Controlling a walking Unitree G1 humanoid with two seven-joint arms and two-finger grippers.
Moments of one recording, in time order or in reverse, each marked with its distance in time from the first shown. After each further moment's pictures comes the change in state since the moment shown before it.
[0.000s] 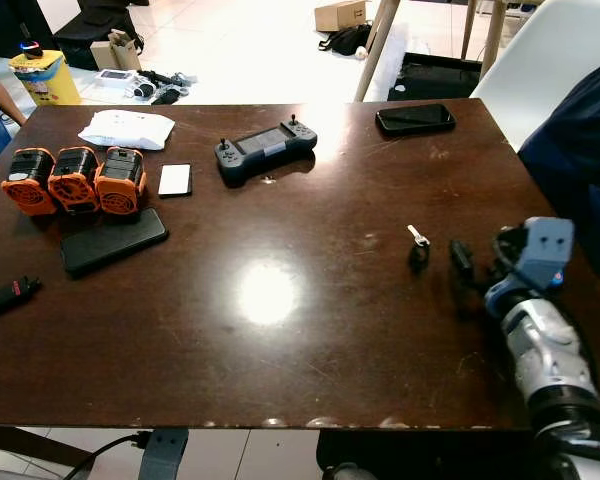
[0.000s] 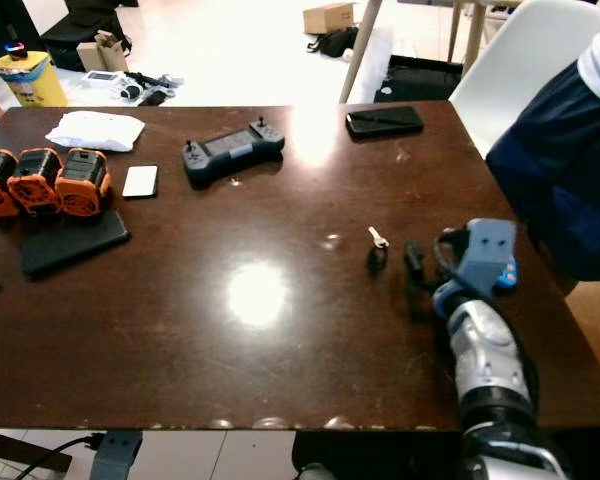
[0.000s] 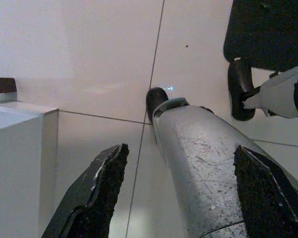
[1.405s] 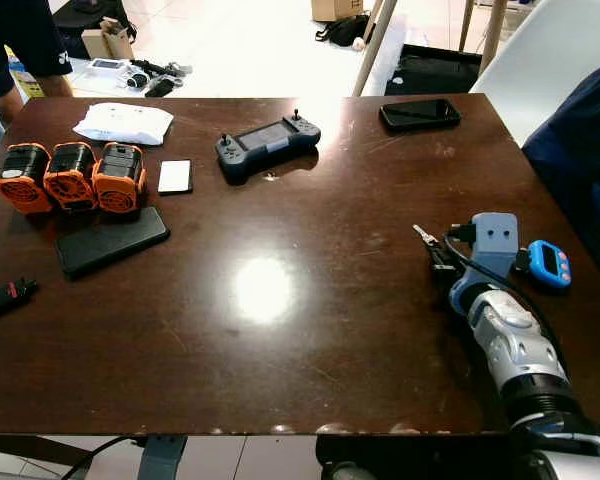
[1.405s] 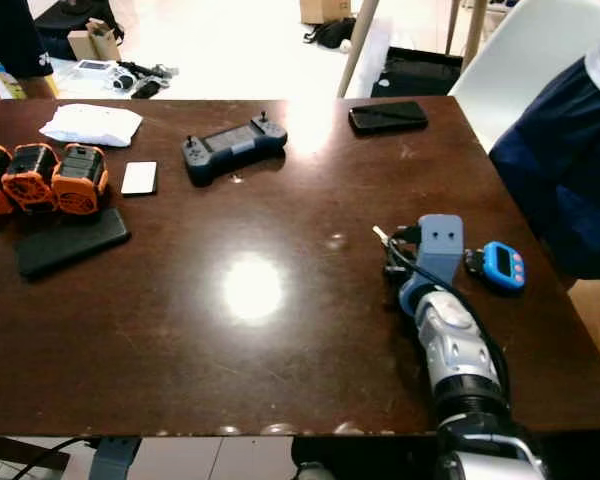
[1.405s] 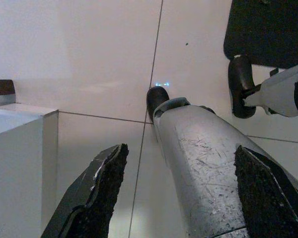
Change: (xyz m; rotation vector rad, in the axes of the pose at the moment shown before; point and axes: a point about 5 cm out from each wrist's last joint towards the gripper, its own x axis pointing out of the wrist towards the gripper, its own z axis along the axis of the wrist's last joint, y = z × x) left arm 0.000 0.000 0.001 0.011 -0.002 -0.005; right arm 0.011 0.025 -0.008 -0.066 0.207 -0.022
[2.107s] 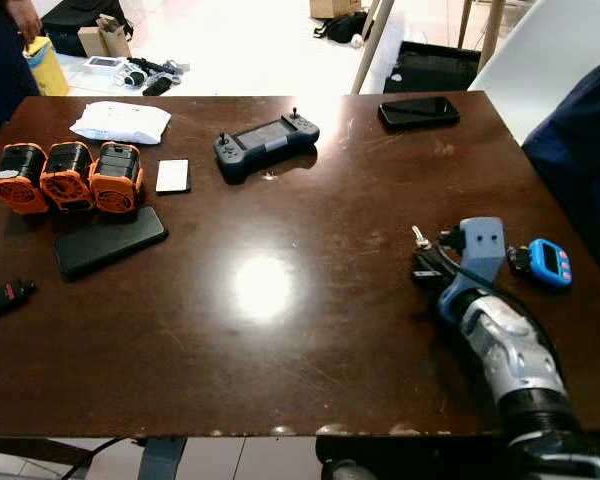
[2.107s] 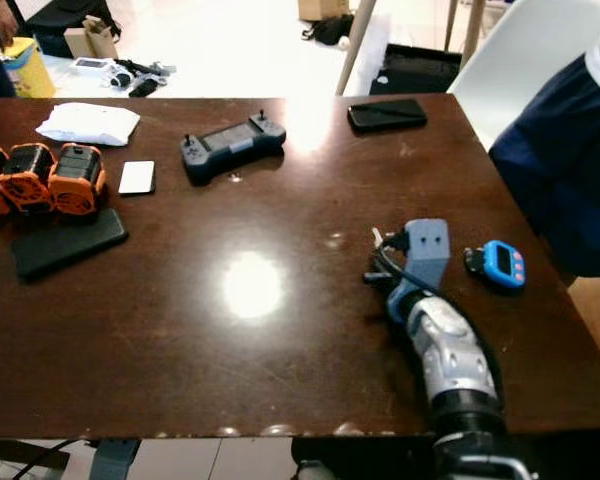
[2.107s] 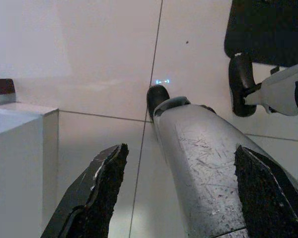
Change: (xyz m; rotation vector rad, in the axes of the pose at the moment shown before) left arm 0.001 -0.001 0.001 -0.009 -0.002 0.002; right arm -0.019 0.042 0.014 0.104 -0.182 0.421
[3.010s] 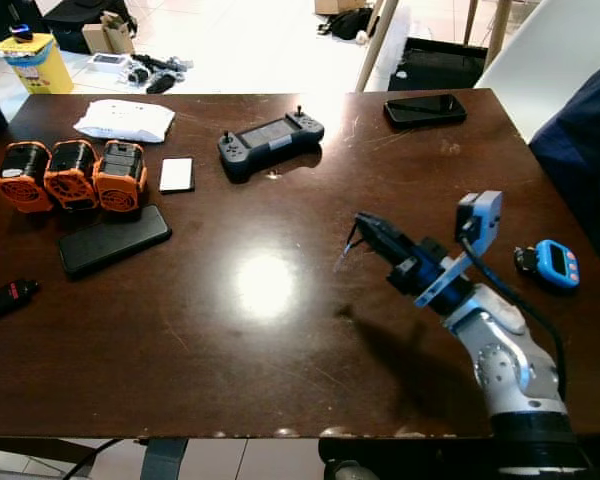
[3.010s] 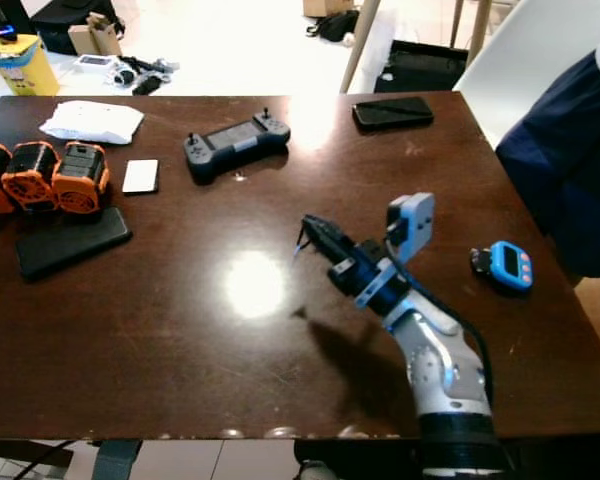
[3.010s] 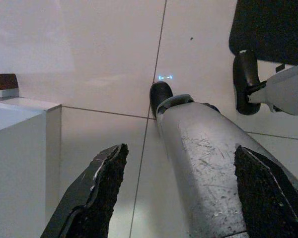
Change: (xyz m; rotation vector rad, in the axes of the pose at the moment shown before) left arm 0.002 -0.003 0.003 0.007 0.021 0.012; right arm -0.003 0.068 0.026 0.074 -0.156 0.476
